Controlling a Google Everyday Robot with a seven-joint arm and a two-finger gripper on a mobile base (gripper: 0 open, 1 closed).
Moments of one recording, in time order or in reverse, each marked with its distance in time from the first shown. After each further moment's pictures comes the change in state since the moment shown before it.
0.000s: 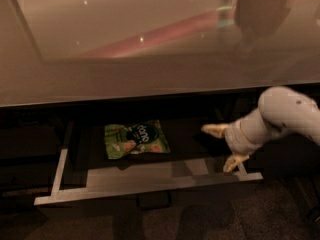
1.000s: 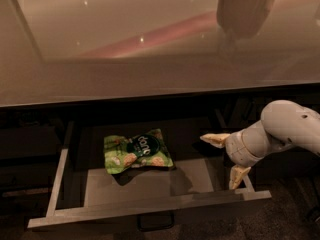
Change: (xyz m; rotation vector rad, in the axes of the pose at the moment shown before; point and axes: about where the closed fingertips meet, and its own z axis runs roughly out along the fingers) arm -0.017 0.026 0.002 0.022 0.013 -0.053
